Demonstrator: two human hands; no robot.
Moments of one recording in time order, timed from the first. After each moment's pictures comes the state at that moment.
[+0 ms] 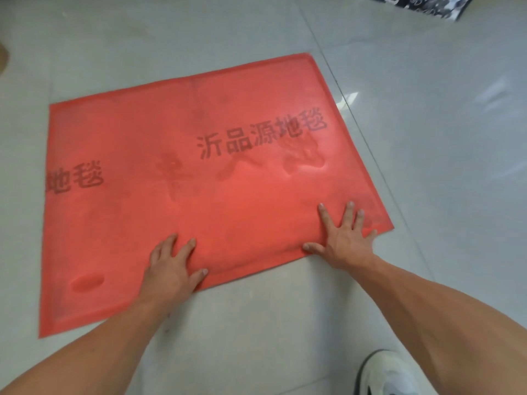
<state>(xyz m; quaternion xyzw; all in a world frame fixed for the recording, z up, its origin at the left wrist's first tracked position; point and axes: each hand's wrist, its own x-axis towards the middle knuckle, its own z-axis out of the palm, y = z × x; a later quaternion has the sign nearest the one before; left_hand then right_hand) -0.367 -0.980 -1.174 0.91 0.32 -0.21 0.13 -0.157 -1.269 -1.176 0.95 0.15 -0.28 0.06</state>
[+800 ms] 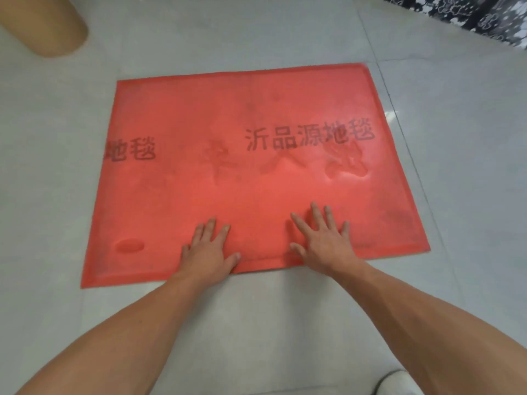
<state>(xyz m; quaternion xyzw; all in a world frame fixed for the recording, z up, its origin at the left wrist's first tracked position) -0.373 -0.982 -1.166 0.89 0.33 -0.24 0.20 -0.199 -1.181 -1.159 0.89 0.37 -0.26 0.02</state>
